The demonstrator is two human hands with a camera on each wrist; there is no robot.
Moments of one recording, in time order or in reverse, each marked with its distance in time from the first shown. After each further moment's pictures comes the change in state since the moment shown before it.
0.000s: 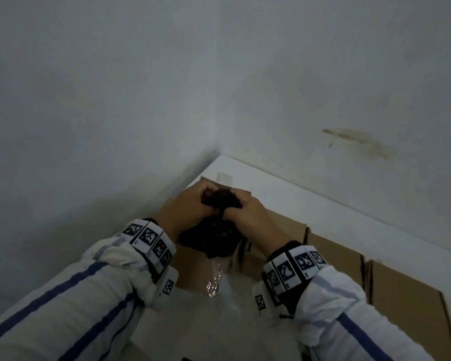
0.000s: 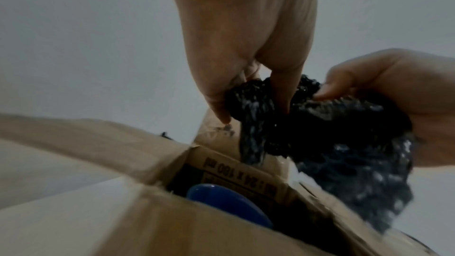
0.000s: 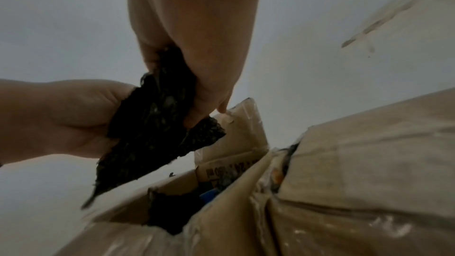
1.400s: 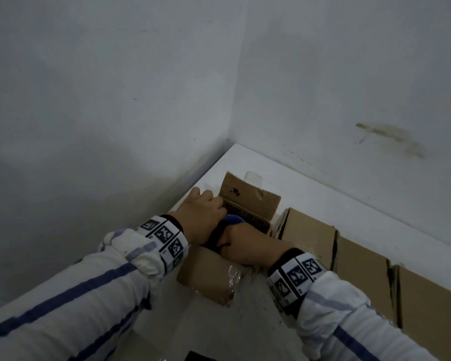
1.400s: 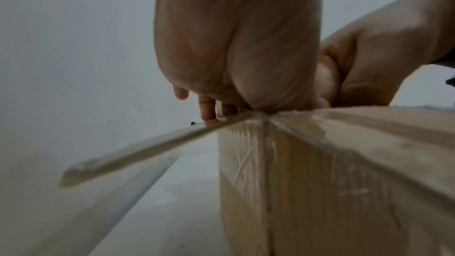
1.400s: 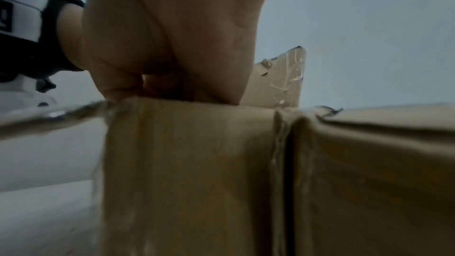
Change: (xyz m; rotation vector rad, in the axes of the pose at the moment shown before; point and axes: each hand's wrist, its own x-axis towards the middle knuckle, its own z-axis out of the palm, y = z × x) left_hand 0.014 -0.058 -0.016 1.335 -0.290 0.300; right_hand 0.034 0.038 0.059 -0.753 -0.652 -0.020
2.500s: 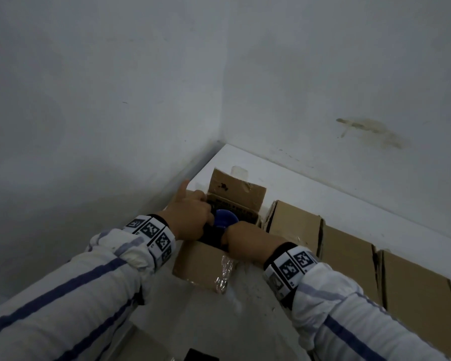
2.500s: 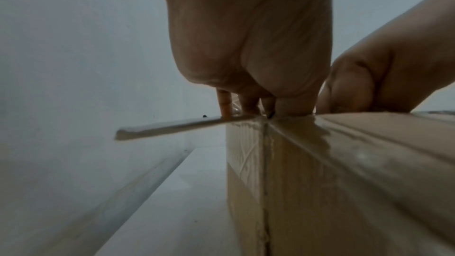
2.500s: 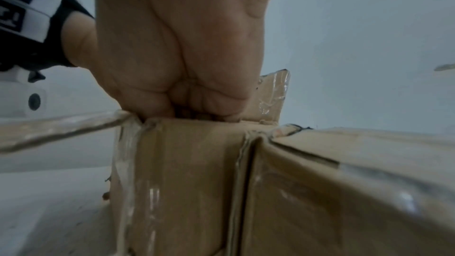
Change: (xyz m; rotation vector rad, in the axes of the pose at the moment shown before) left_hand -0.017 0.008 -0.021 -0.094 -0.117 -0.011; right_hand -0.026 -0.004 0.002 -0.359 -0.034 0.058
